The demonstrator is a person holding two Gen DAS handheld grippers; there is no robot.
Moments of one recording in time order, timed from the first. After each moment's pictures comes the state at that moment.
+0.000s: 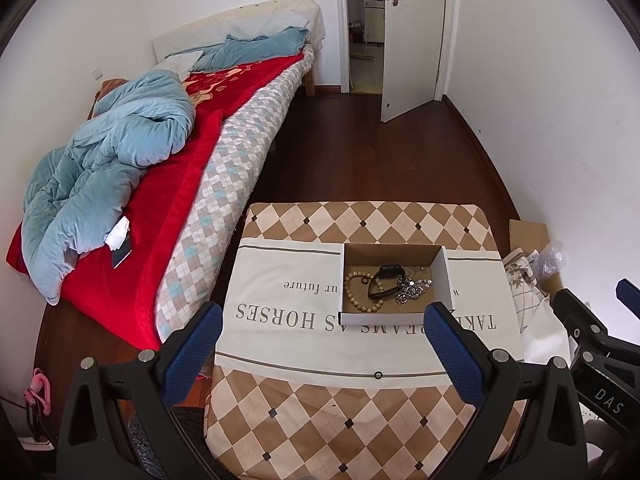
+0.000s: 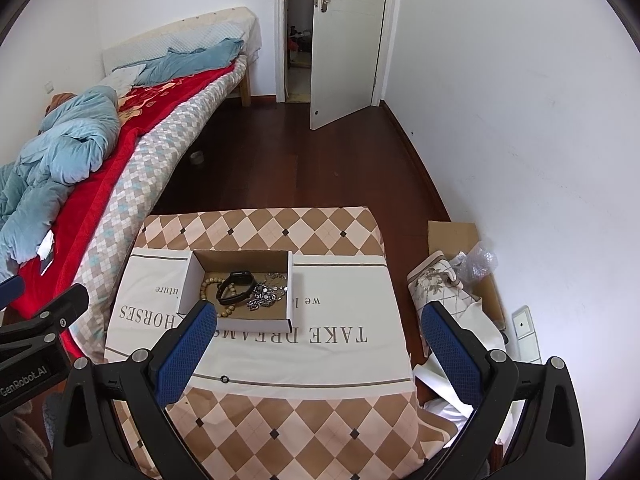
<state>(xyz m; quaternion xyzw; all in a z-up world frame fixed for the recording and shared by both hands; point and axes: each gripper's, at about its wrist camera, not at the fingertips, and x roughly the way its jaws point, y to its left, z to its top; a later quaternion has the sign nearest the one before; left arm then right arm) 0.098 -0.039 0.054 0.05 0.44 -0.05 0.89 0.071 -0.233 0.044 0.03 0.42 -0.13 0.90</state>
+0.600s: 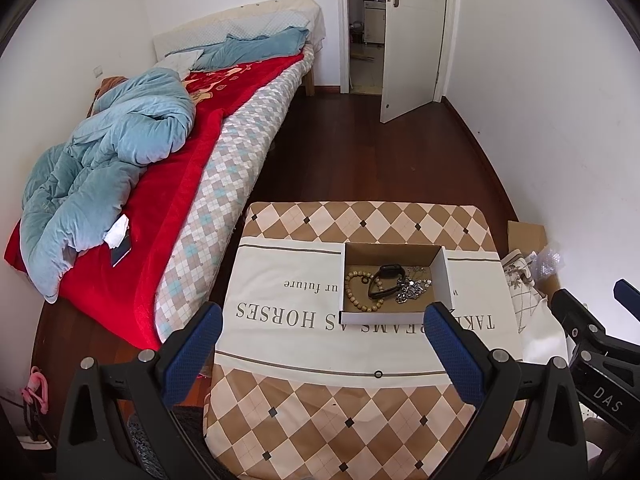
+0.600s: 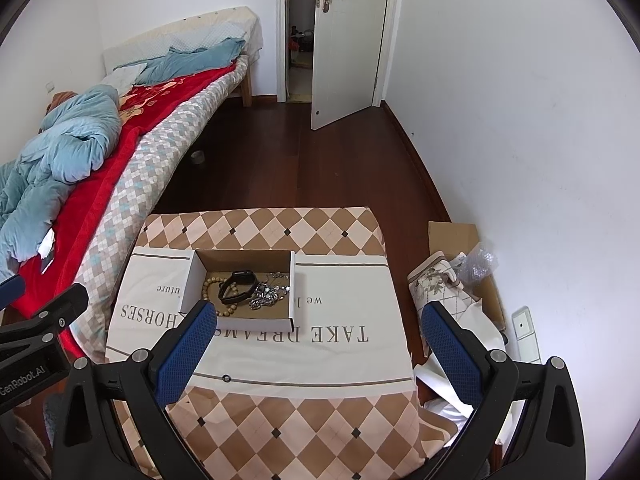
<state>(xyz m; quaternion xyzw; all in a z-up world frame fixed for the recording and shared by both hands) 0.099 -0.036 0.054 0.05 0.44 -0.05 0.89 0.071 -0.233 0.045 0.03 0.42 -0.13 0.90</state>
